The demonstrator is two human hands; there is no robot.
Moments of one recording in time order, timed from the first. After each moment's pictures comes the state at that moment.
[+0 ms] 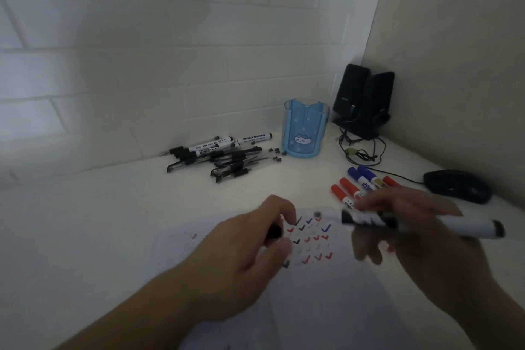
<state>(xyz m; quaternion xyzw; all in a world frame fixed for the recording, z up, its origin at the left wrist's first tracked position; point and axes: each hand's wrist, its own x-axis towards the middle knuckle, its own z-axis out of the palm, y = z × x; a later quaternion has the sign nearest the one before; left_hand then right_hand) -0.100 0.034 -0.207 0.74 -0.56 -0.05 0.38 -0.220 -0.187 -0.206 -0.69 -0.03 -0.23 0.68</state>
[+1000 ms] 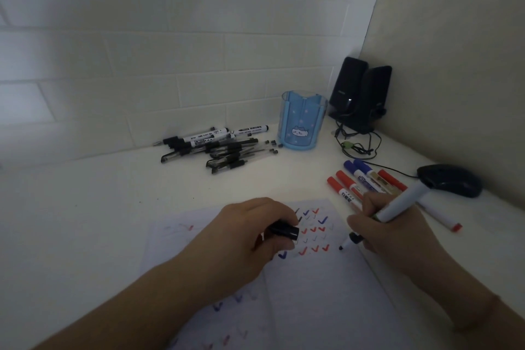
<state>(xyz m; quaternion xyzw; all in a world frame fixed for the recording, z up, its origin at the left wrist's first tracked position) -0.086 0.025 -0.224 0.75 -0.54 0.03 0.37 -0.193 -0.187 -0.220 -0.85 0.24 -0.22 0.40</state>
